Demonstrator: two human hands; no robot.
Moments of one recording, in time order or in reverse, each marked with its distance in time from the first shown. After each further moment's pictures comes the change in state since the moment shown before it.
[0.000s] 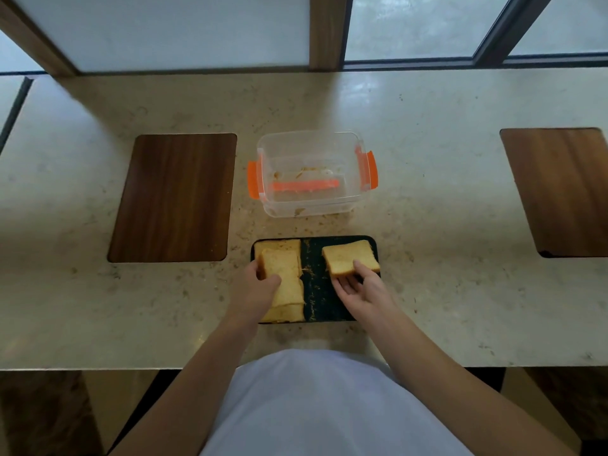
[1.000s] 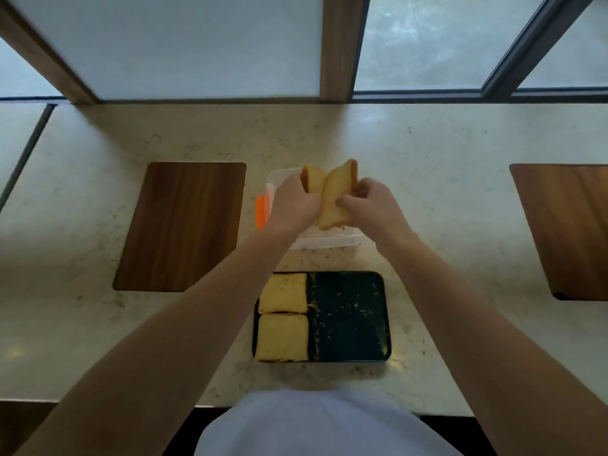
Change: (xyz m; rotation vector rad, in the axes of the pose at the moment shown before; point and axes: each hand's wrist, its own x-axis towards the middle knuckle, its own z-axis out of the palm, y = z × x) left_hand 0.067 0.200 0.027 0.209 0.041 0.423; right_hand -0.044 -0.078 0.172 -1.362 -0.217 -0.902
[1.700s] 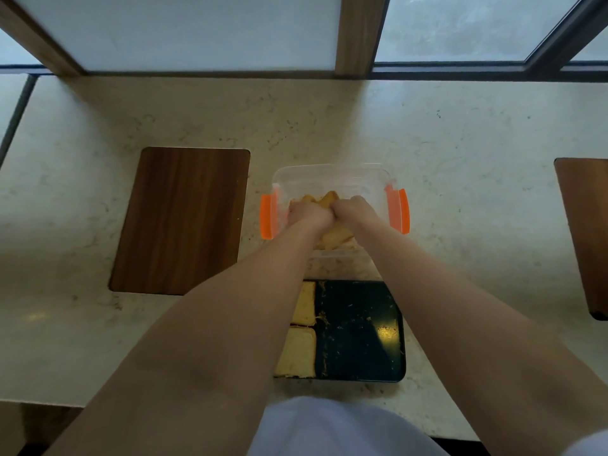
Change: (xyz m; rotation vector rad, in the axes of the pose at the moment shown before) left_hand 0.092 -0.061 0.060 0.406 -0.215 -0.533; right_hand 0.116 0.055 0.077 -0.222 -0.119 0.458
